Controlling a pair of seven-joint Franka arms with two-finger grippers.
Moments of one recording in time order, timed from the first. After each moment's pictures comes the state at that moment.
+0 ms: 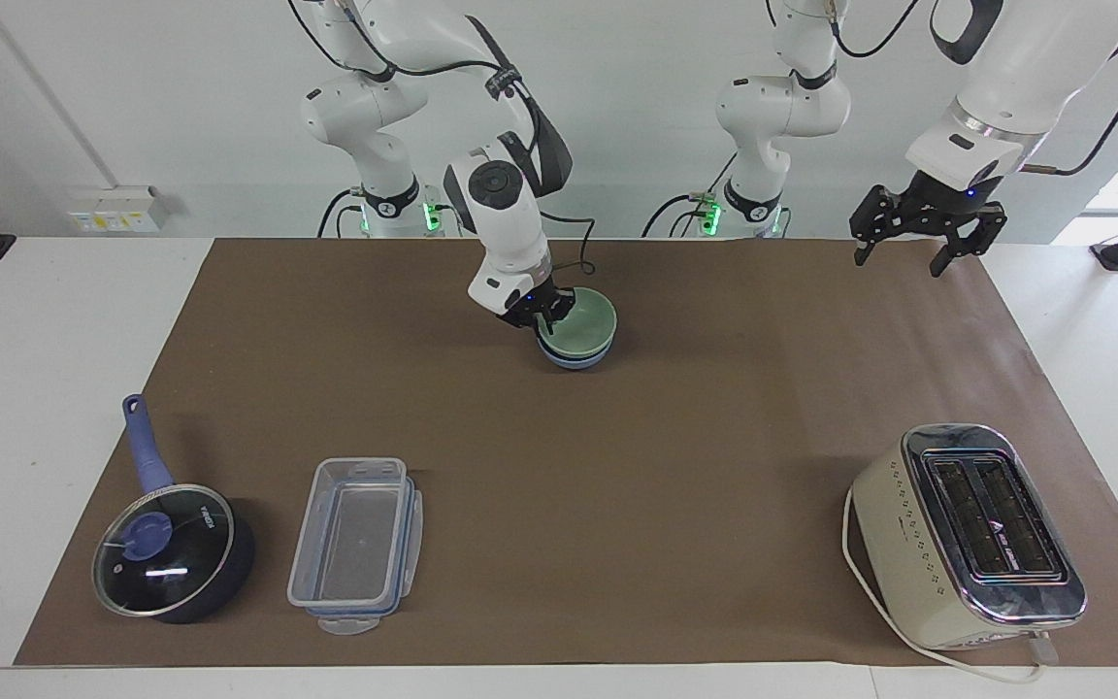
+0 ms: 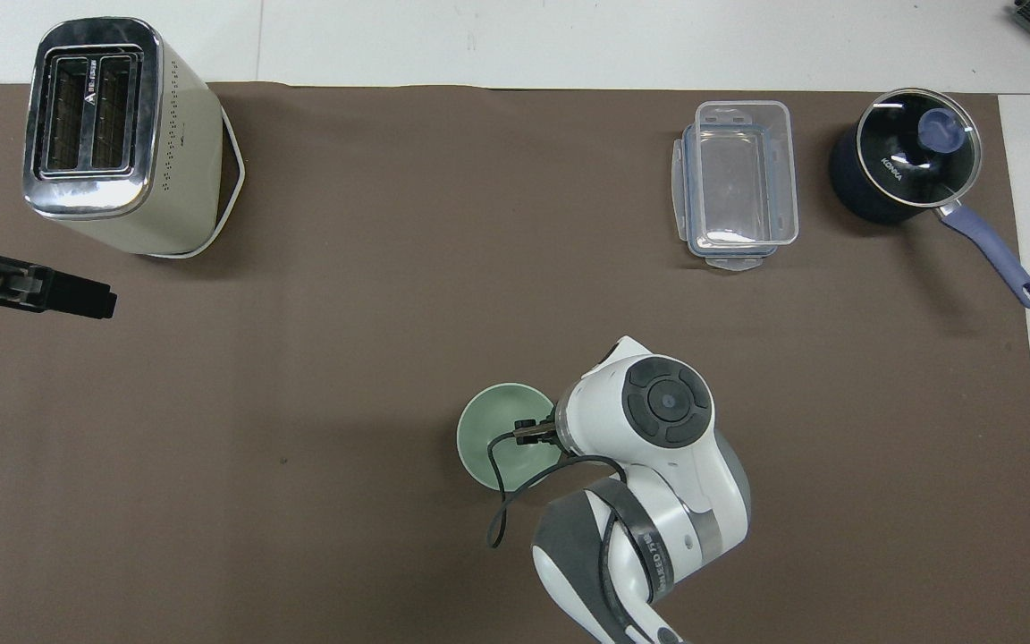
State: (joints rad) left arm -0.11 -0.04 0.00 -1.60 -0.03 1.59 0.14; right arm 0.65 0.11 -0.06 -2.17 0.25 2.30 0.33
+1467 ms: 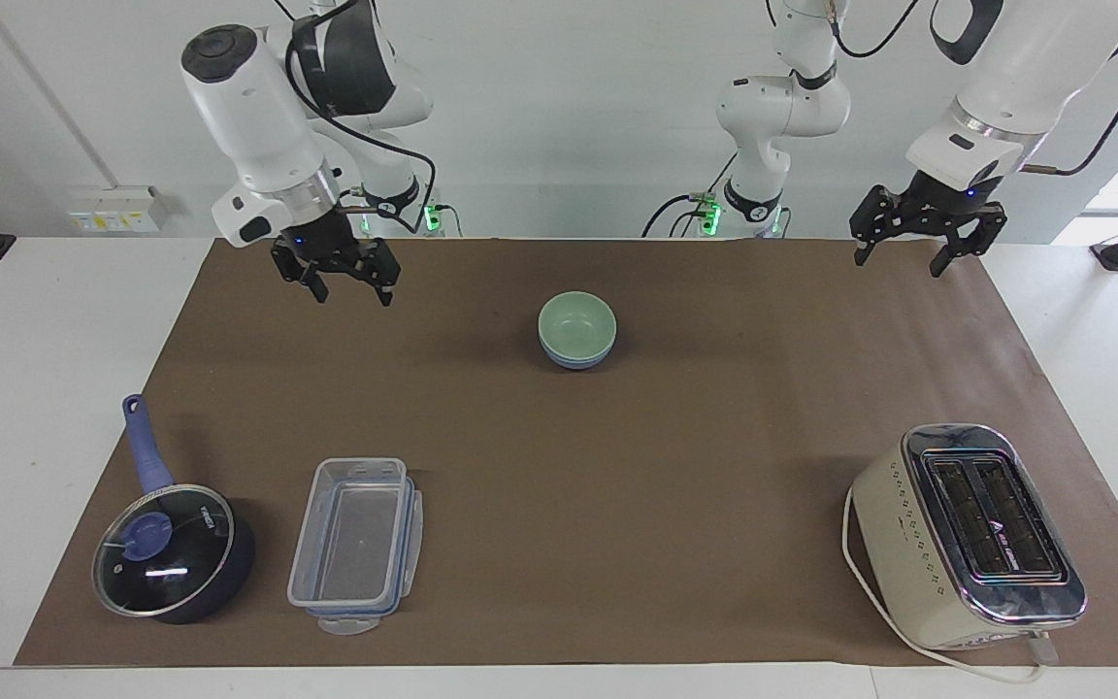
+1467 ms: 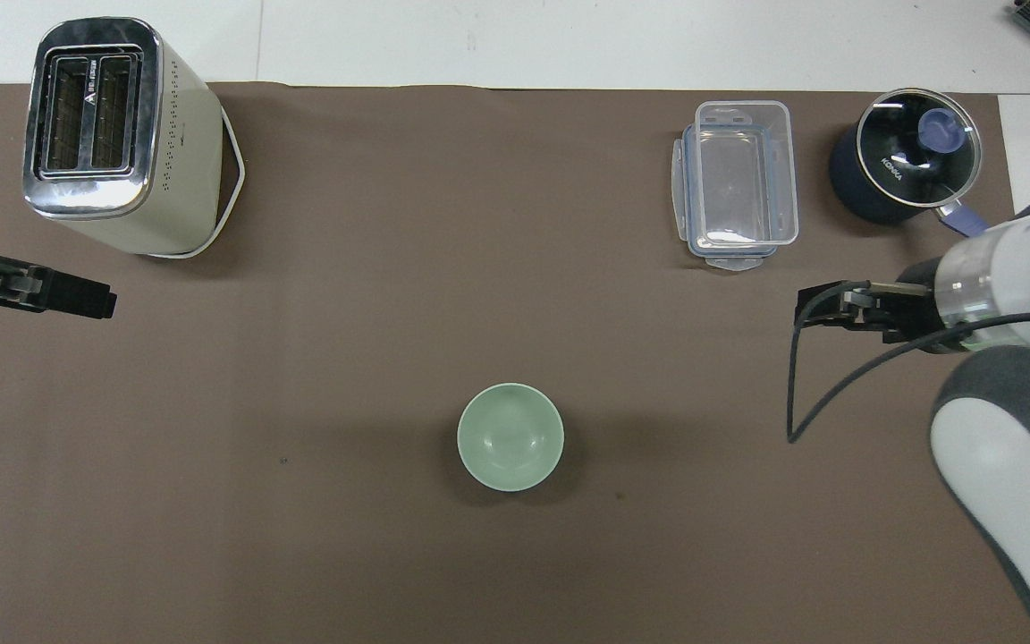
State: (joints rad) left arm -0.11 -0.04 0.00 -1.60 -0.03 1.59 0.14; right arm 0.15 -0.10 -0.09 -1.87 0.07 1.81 0.23
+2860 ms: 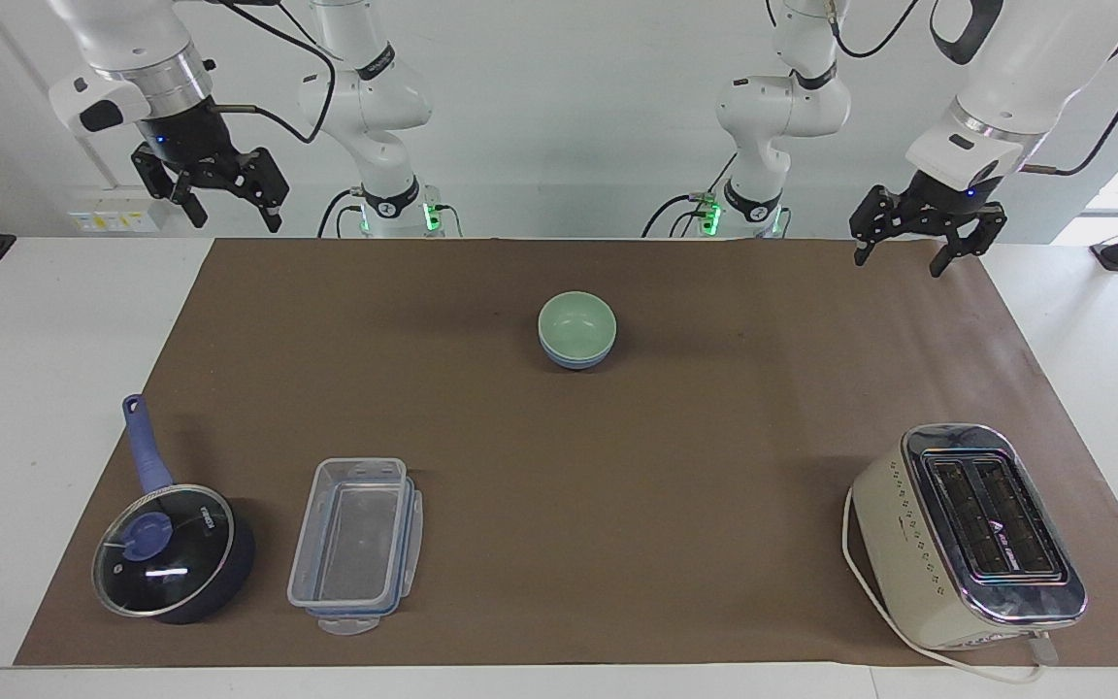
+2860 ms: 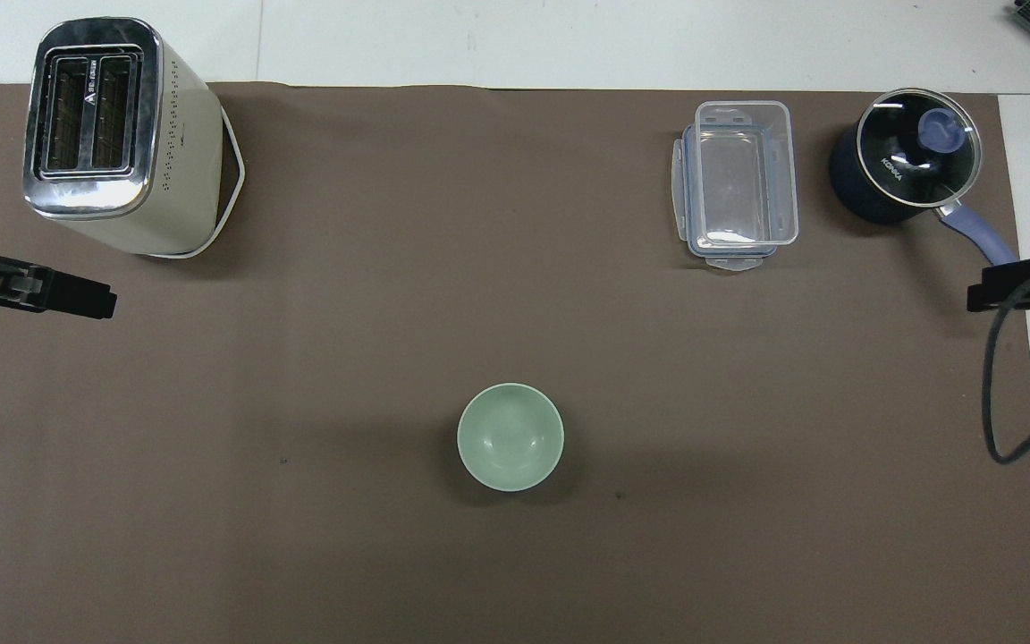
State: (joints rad) left arm -0.11 -0.04 0.00 -1.60 -0.03 1.59 0.14; right arm 0.04 -0.08 -0.09 -1.55 0.00 1.48 0.07
